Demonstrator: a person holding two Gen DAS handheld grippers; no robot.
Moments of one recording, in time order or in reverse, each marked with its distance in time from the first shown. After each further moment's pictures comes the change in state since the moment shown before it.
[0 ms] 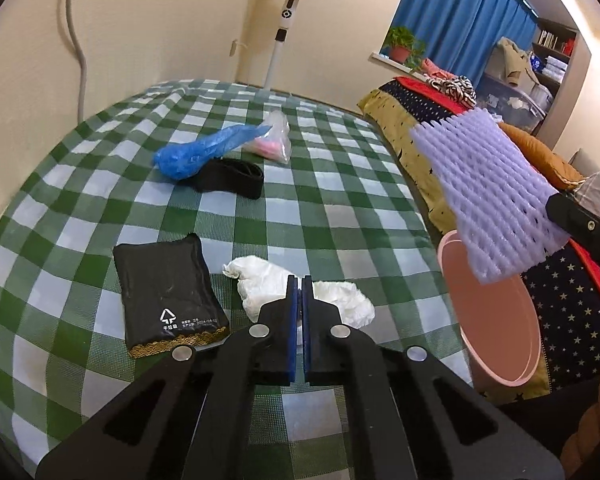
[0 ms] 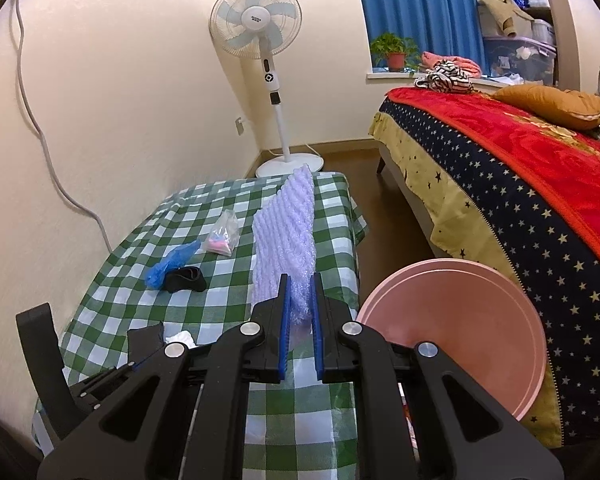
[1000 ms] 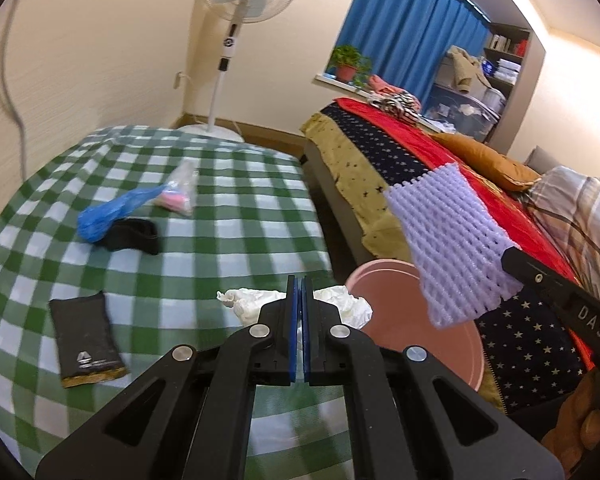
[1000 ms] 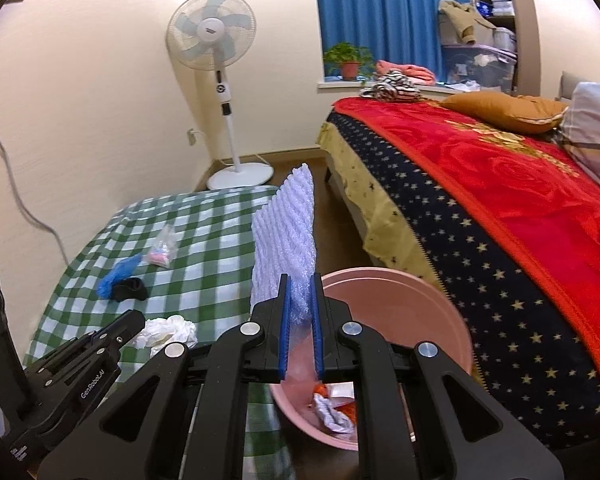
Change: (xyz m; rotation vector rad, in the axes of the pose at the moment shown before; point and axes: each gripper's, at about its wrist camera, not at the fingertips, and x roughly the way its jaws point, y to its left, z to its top) left arm -0.014 -0.083 0.023 0.086 -0.085 -0.153; right arm -0.030 -0.059 0.012 0.024 -0.019 -0.184
